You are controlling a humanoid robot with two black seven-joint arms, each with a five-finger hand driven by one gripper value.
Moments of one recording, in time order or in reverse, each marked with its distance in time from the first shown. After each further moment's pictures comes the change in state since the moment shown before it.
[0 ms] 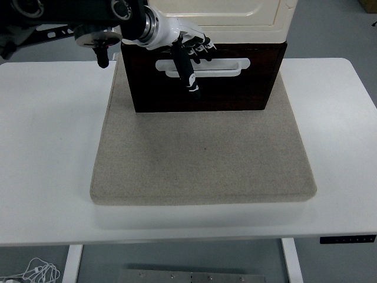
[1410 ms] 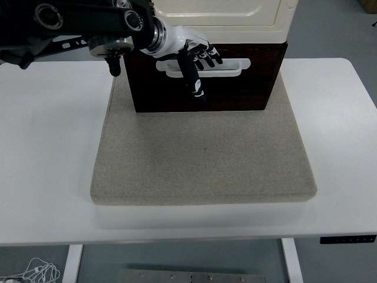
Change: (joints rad) left arm 0.062 -0.041 -0.028 0.045 0.002 0.021 0.015; right arm 0.000 0.000 0.000 0.000 0.000 0.000 0.000
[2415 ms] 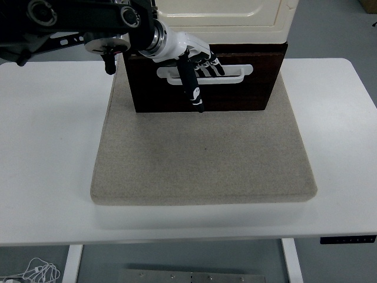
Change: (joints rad) left arm -0.019 0.008 -0.001 -0.011 0.005 -0.121 0.000; right arm 0.000 0.000 0.000 0.000 0.000 0.000 0.000
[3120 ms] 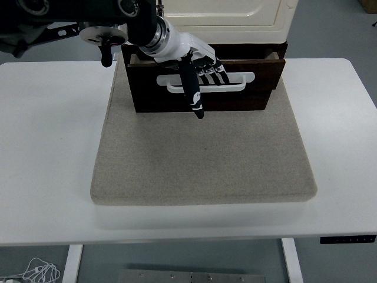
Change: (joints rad) left arm -0.040 0.004 -0.004 -0.005 0.000 -0.116 0.001; right arm 0.000 0.000 0.000 0.000 0.000 0.000 0.000
